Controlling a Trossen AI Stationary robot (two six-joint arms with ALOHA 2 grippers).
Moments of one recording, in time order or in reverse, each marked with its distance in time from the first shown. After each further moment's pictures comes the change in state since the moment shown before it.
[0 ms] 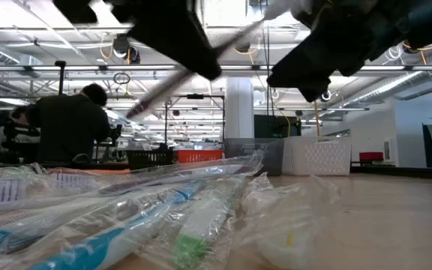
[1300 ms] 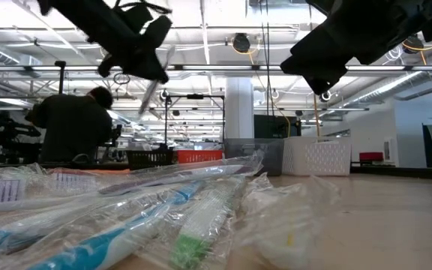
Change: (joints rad) left arm 0.477 -0.693 -0.726 0.492 -0.089 -0.454; right arm 0.069 -0.017 -0.001 0.002 0.000 0.000
